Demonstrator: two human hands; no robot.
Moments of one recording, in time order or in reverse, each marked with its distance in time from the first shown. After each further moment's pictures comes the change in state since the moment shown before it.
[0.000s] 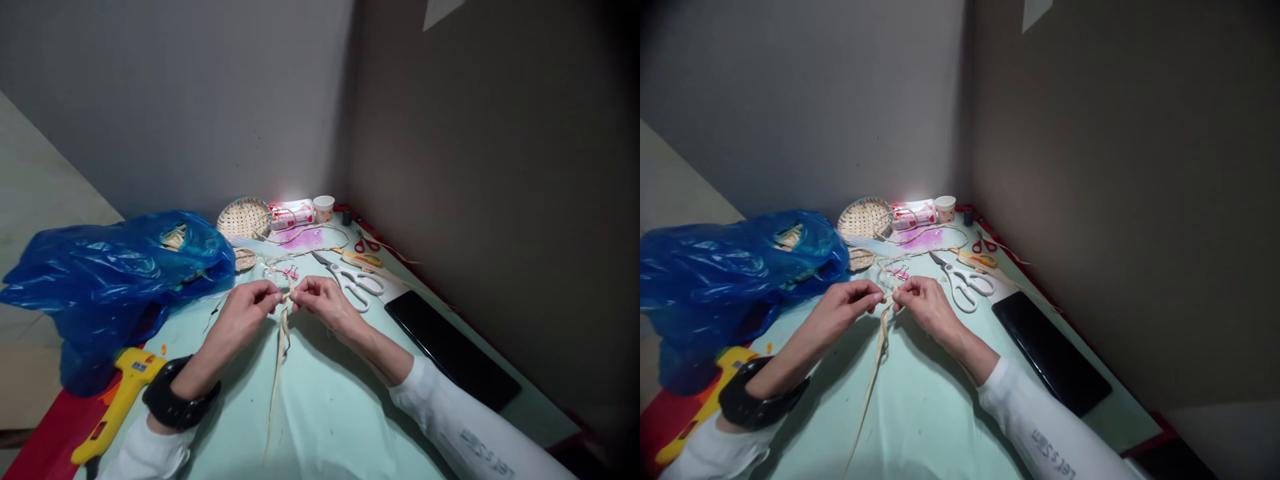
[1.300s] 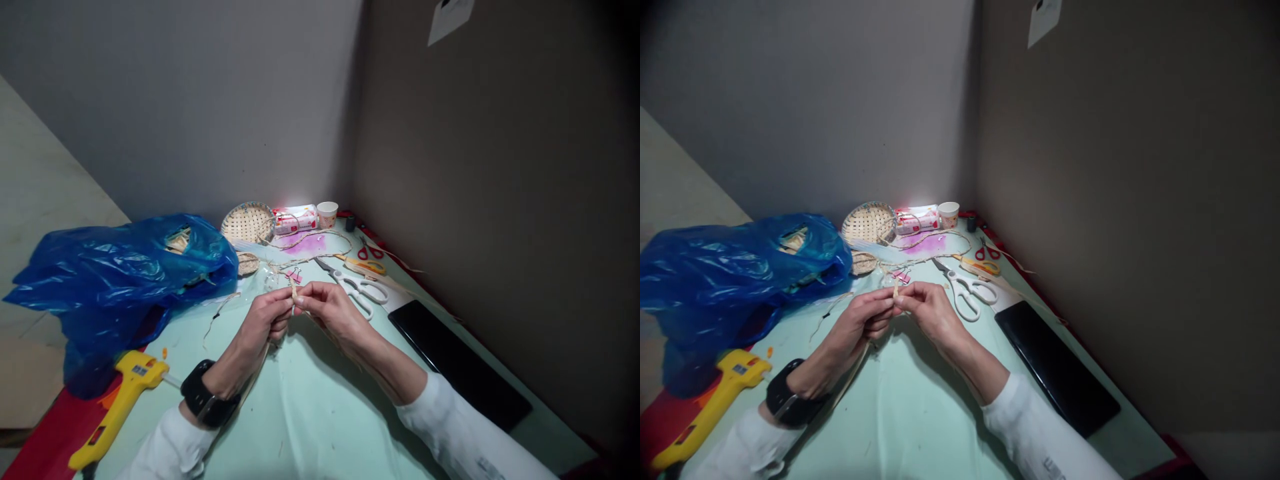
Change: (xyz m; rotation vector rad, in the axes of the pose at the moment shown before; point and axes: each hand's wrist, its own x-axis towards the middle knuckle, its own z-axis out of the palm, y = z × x) left_hand -0.001 -0.009 0.030 -0.803 -0.192 -0.204; right_hand -0.004 -0.009 0.001 0.216 -0.037 -0.003
